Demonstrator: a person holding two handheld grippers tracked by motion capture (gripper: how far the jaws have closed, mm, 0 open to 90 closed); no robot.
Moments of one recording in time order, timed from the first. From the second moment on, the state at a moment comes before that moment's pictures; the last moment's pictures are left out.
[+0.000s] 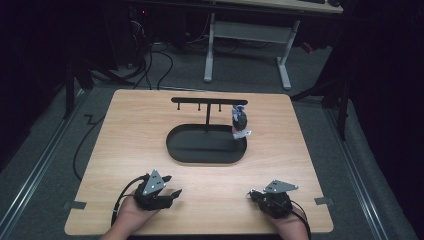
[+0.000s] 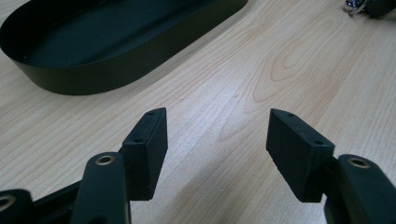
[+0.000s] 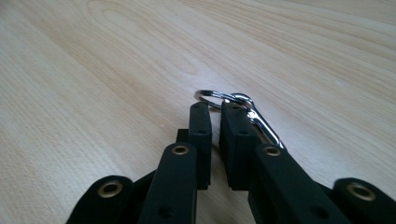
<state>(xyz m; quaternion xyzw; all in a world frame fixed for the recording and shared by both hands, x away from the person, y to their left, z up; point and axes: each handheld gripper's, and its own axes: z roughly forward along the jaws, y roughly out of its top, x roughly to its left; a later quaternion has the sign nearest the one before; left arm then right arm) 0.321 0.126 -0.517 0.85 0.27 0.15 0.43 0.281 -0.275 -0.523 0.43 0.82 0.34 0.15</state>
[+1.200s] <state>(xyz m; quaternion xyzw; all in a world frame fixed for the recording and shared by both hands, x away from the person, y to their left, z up) 0.320 0.125 -0.519 0.85 0.27 0.16 0.43 0.283 -0.271 -0.521 0.43 0.82 0.36 0.14</state>
